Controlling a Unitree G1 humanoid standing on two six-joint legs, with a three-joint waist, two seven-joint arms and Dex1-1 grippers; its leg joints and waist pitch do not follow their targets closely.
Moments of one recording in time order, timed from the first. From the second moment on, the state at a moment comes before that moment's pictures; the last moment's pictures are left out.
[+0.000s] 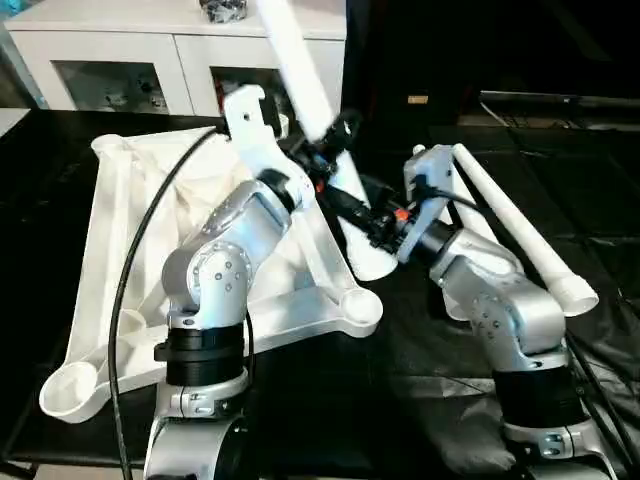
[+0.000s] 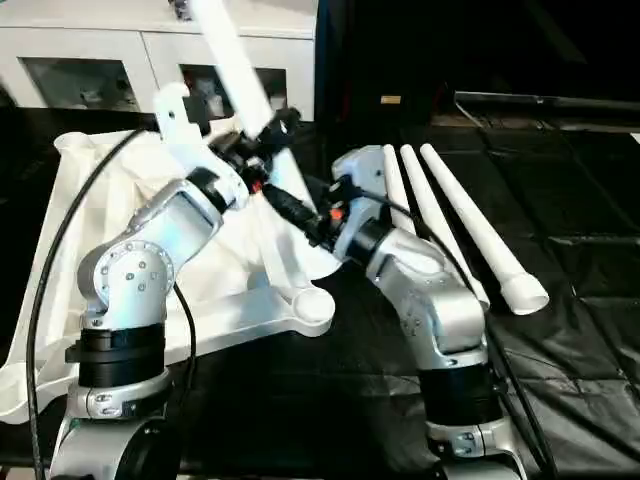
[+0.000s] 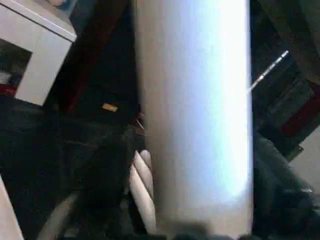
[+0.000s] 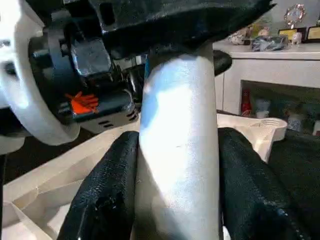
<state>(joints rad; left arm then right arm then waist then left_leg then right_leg) -0.68 -0.13 0.19 -0.06 -0.57 0.69 -0.06 -0.49 -0.12 0.05 -0.03 0.35 0.45 0.61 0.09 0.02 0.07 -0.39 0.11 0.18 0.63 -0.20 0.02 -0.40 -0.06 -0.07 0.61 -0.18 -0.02</state>
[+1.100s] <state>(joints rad) -0.71 0.10 0.08 -0.06 -0.59 0.72 -0.32 -0.53 -0.31 0.01 -0.03 0.54 0.67 0.82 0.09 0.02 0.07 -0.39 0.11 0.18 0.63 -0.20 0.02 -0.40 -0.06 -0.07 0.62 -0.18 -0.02</state>
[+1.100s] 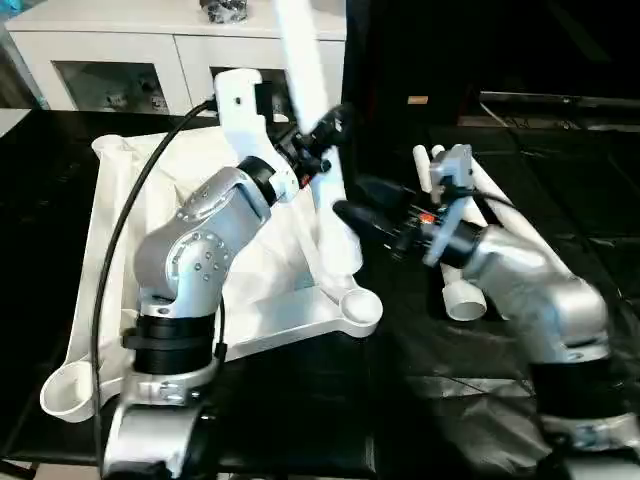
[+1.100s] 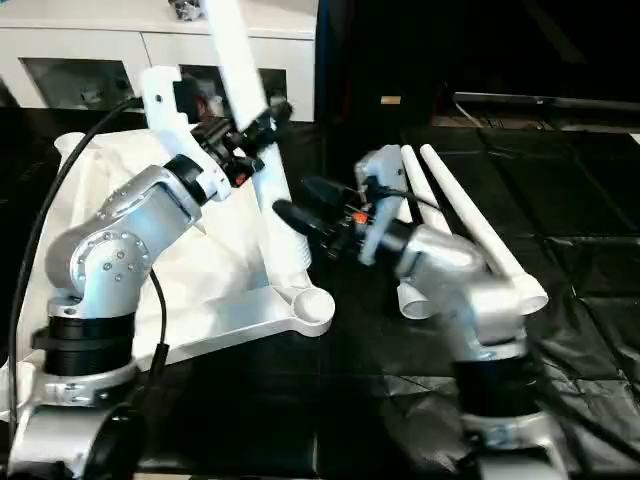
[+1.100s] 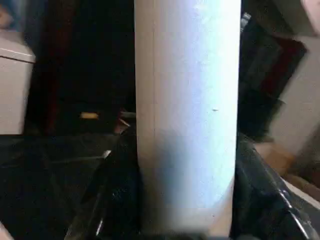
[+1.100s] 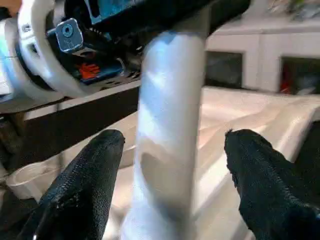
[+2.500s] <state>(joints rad) -0.72 0.16 -0.01 -0.13 -0.69 0.83 -0.55 -0.55 -0.38 0.13 0.02 0.61 0.84 1.03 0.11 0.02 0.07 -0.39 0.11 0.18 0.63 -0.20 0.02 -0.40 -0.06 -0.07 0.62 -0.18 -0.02</state>
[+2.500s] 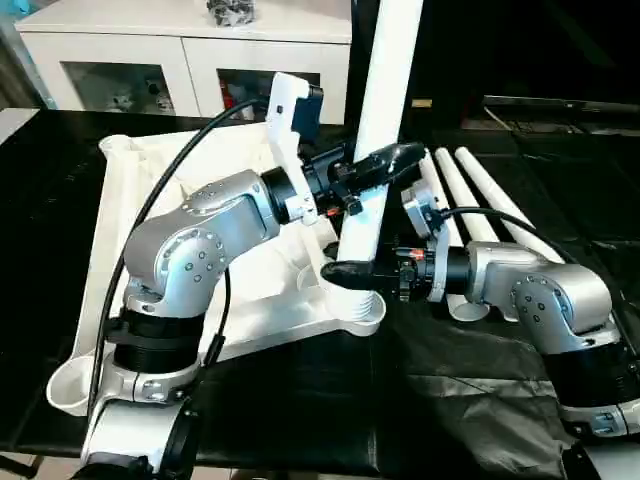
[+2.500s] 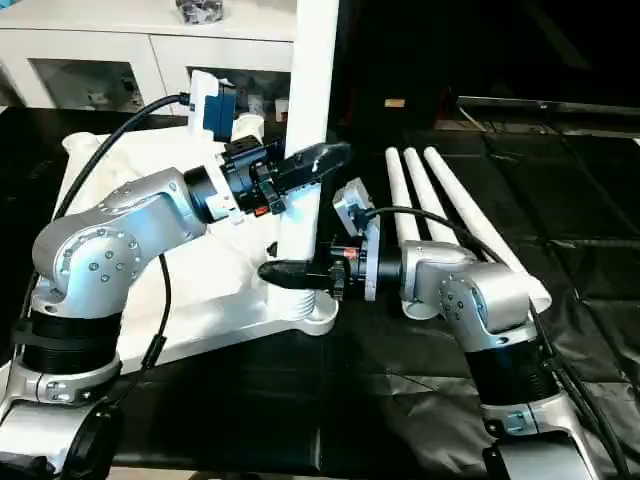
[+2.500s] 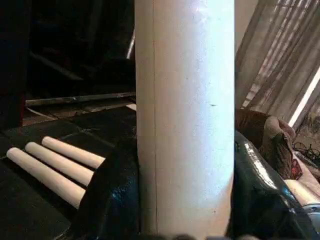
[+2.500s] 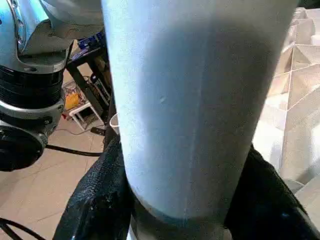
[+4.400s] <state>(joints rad) -0.28 0.65 -0.40 -0.10 -0.24 0.55 -0.76 -0.32 -0.22 0.08 -0.05 0.34 0.50 0.55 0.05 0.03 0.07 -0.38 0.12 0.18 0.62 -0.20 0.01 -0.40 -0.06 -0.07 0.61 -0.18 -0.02</state>
